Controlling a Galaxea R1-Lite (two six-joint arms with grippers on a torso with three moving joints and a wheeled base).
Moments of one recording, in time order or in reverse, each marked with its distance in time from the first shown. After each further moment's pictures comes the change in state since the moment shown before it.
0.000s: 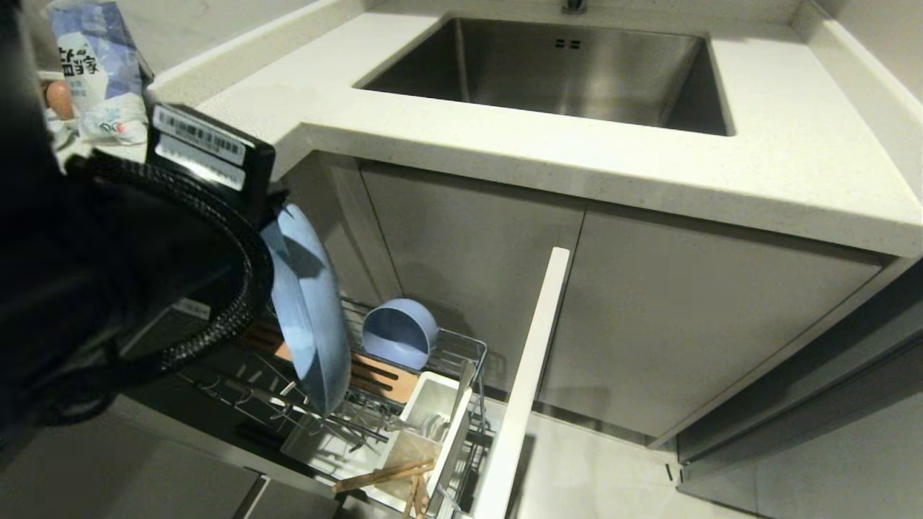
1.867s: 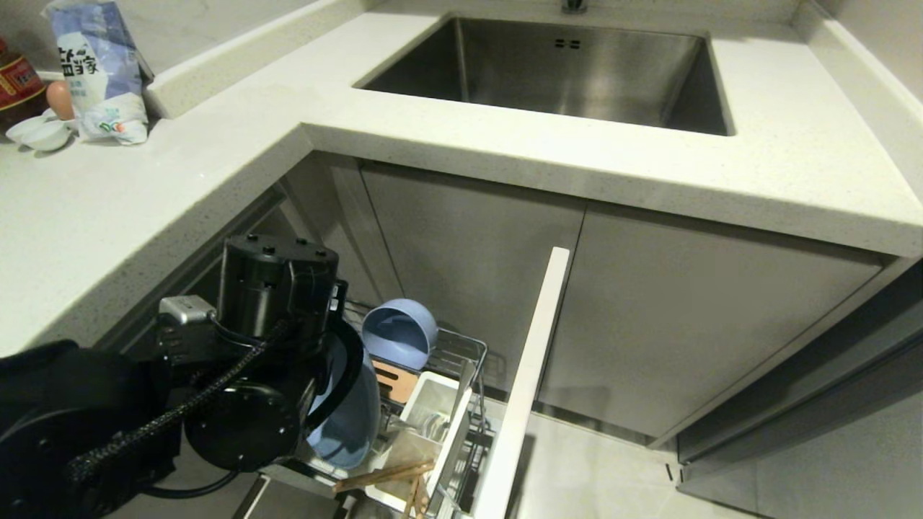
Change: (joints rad) left arm 0.238 0.228 0.328 -0.324 -0.073 -0.313; right arm 0.000 0.000 0.000 0.000 0.000 0.000
